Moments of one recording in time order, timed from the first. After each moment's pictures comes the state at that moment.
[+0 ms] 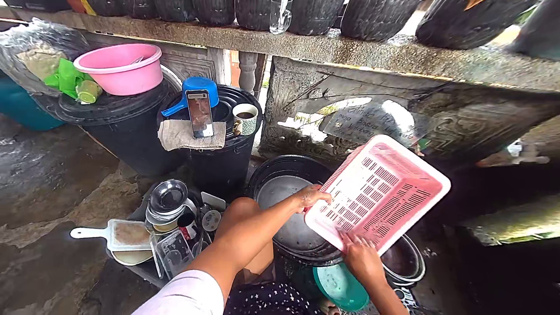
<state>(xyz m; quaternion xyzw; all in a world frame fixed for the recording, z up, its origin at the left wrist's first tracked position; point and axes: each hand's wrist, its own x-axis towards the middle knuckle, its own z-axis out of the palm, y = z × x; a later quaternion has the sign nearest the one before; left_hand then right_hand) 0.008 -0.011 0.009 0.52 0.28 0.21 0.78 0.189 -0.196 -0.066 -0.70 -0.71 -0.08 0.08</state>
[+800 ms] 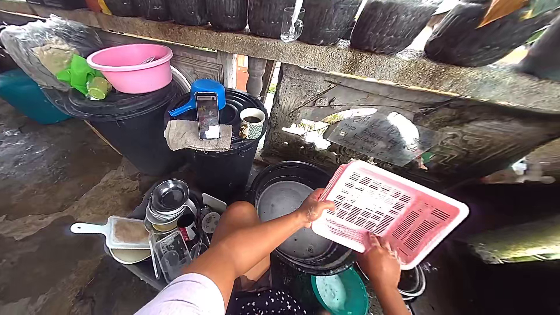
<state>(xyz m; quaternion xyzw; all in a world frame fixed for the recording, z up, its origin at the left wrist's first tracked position) 0.018 -0.032 -0.003 0.43 0.21 0.38 0.79 0.220 -0.173 -0.053 -0.85 -0.52 -0.04 0.08</state>
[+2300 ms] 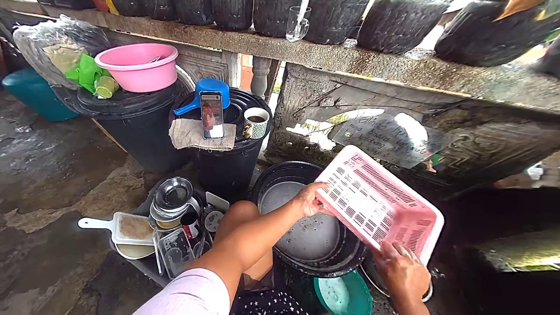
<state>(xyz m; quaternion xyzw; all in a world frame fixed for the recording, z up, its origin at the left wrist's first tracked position) 0.010 0.004 0.007 0.28 0.25 0.29 0.88 0.228 -0.192 -0.021 -0.75 -0.62 -0.18 0.16</state>
